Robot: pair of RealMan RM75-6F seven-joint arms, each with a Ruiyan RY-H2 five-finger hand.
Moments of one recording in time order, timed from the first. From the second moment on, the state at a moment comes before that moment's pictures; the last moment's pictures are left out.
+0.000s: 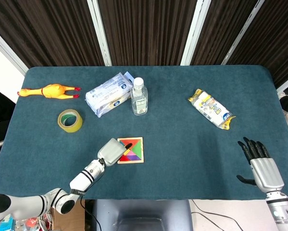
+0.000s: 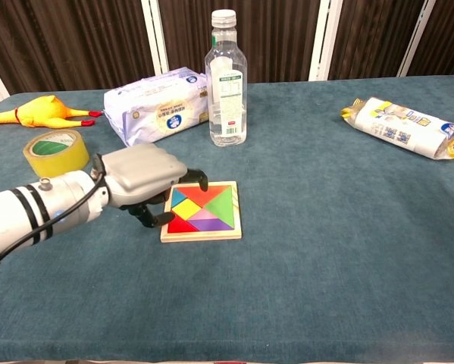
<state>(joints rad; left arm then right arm) -0.84 -1.68 -0.06 -1.34 1.29 0.90 0.56 0.12 -1.10 0.01 -1.66 -1.52 1.38 -0.12</state>
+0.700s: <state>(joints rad) -0.36 -1.24 0.17 -1.64 1.55 1.52 0.29 0.11 -1.13 -0.01 -1.67 -1.54 1.38 -0.21</state>
